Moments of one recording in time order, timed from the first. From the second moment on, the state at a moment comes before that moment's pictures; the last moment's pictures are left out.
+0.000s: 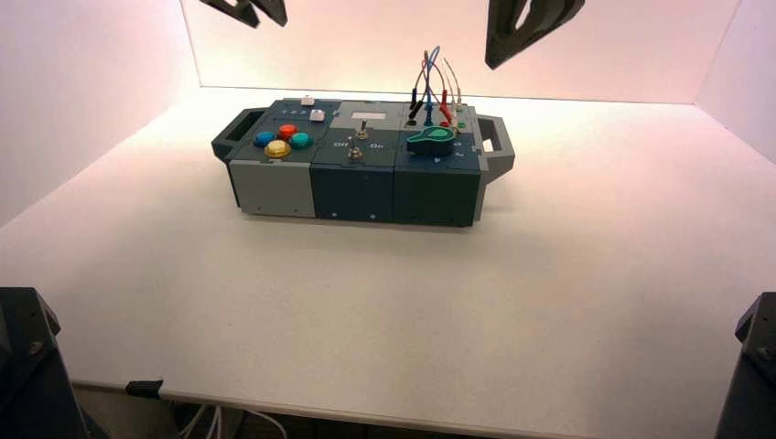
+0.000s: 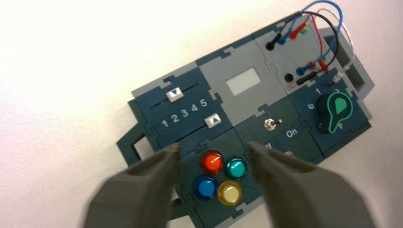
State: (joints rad) left arm -0.18 -0.01 0.45 -0.54 0.74 0.73; right arm 0.68 -0.41 0.77 -0.01 0.71 0.00
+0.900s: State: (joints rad) left arm -0.30 0.11 0.34 -0.46 0.96 0.58; right arm 0.60 -0.44 0.75 0.06 0.66 0.05
